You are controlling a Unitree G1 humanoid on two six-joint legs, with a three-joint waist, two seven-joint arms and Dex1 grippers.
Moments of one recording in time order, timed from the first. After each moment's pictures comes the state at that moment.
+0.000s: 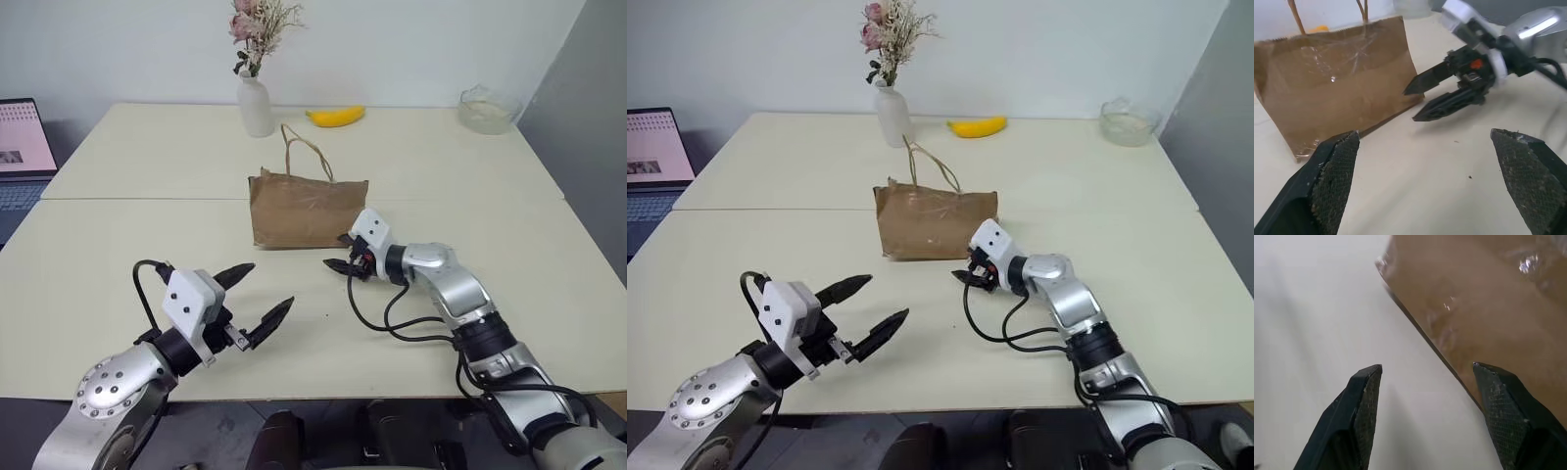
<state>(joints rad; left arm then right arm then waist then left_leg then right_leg) 0.18 0.57 0.22 -0.76 -0.51 0.50 -0.54 -0.60 -0.30 0.26 0.08 0.10 0.46 0.80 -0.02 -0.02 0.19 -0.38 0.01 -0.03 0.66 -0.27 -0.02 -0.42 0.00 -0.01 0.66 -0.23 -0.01</state>
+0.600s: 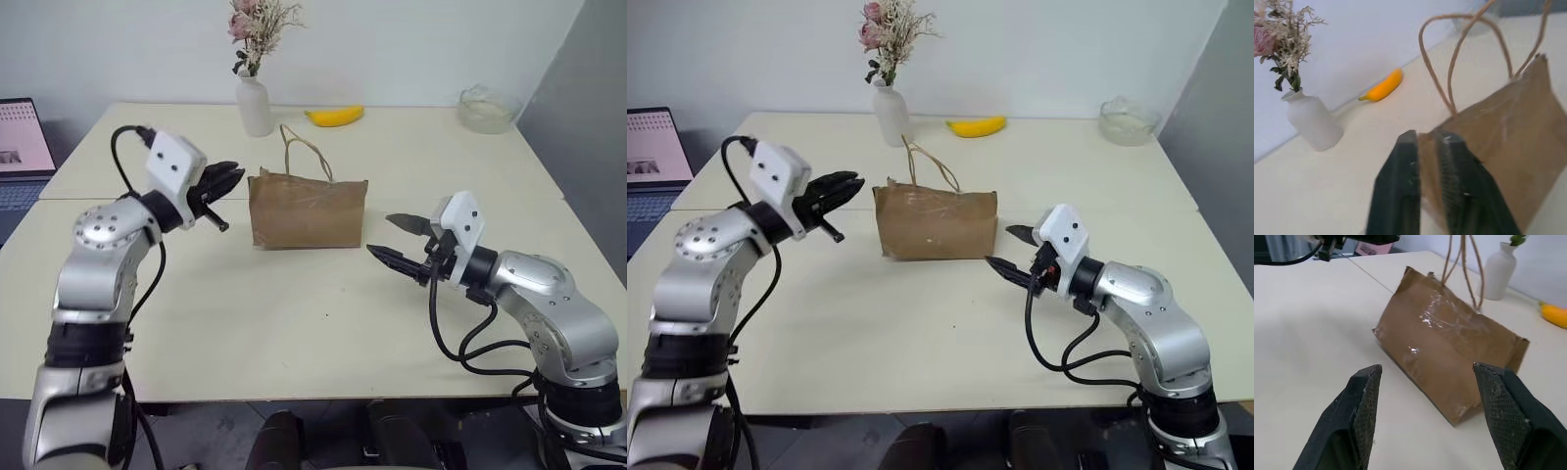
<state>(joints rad) -0.71 0.70 0.03 0.22 -0.21 0.23 -0.70 -0.35 -0.50 -0.03 -0.60 0.36 0.77 0.68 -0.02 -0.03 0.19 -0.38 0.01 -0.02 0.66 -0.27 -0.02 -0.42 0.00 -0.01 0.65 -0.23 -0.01</state>
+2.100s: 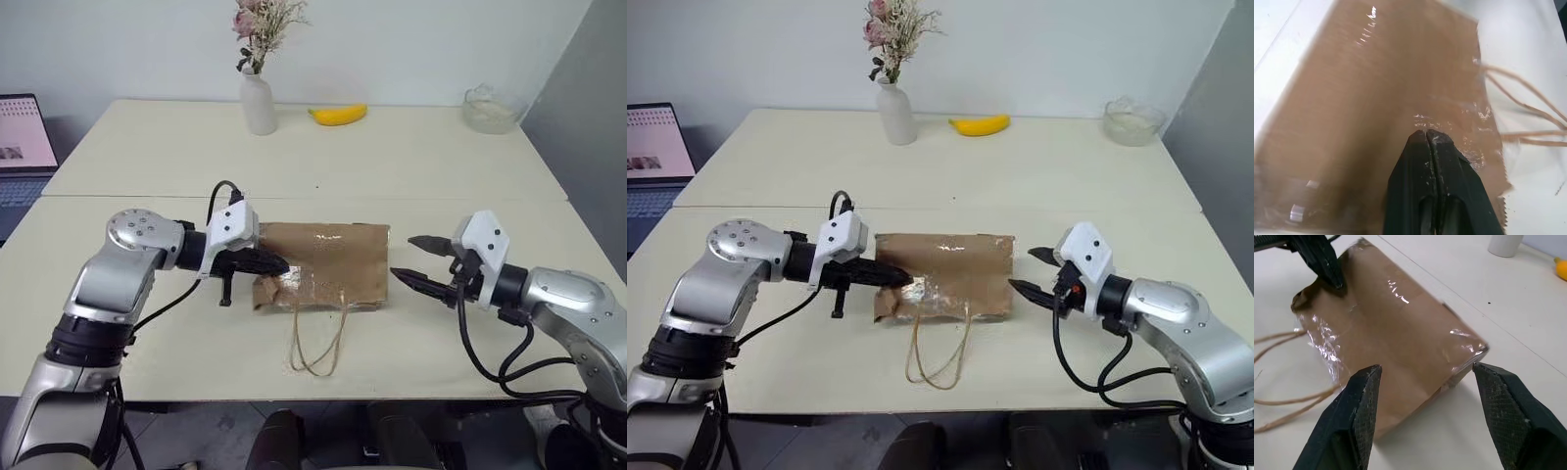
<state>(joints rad) -0.52 0.83 -0.07 -0.13 -0.23 0.43 -1.34 -0.25 -0.74 -0.06 -0.65 0.53 0.79 0.69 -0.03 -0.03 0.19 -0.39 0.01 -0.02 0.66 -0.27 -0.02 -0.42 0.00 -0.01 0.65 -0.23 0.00</state>
